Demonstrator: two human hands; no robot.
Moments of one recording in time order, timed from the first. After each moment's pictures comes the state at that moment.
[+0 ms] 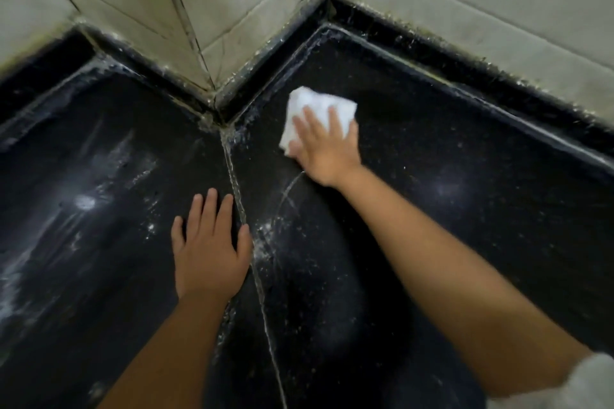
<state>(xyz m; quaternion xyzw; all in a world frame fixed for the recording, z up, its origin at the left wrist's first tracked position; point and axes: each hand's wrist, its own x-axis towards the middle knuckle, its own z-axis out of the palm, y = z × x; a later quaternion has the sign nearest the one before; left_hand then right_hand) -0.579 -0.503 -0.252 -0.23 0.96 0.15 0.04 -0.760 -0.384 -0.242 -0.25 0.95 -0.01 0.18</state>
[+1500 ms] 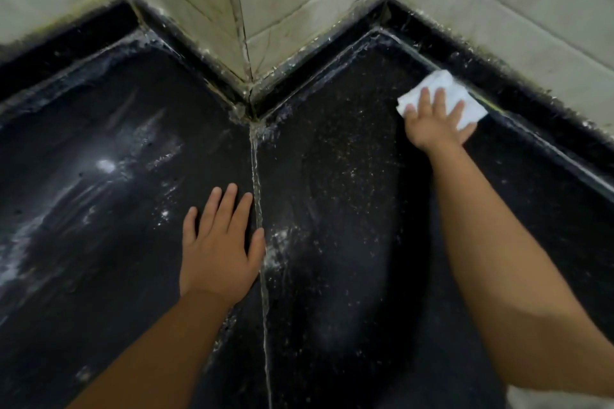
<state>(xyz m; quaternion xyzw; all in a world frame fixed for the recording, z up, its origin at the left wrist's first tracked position) -0.580 -0.504 -0.250 -0.23 0.96 0.16 0.05 -0.852 -0.331 -0.235 0.00 0.98 -0.07 0.20</state>
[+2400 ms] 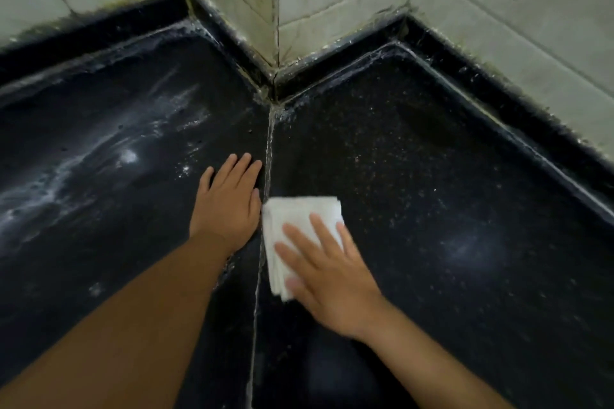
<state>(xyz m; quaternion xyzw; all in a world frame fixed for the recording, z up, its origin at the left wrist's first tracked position) -0.578 -0.502 -0.246 -0.25 0.96 0.13 0.05 -0.611 -0.315 -0.255 -0.53 0.84 -0.01 0.13</state>
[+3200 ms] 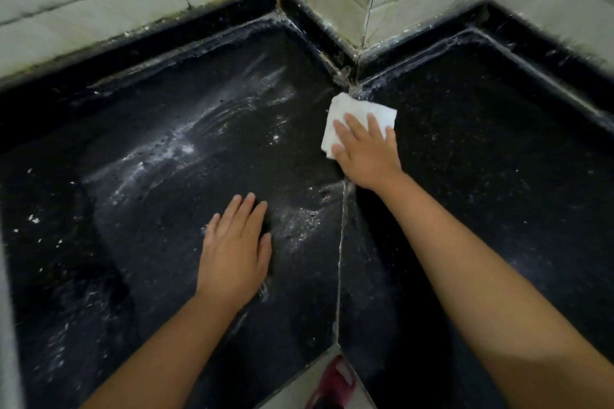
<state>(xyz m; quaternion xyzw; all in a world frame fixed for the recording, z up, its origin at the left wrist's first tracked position) -0.432 -0.499 -0.242 -0.31 0.94 0.14 -0.02 -0.661 -0.435 -0.241 -0.41 0.90 -0.03 0.17</state>
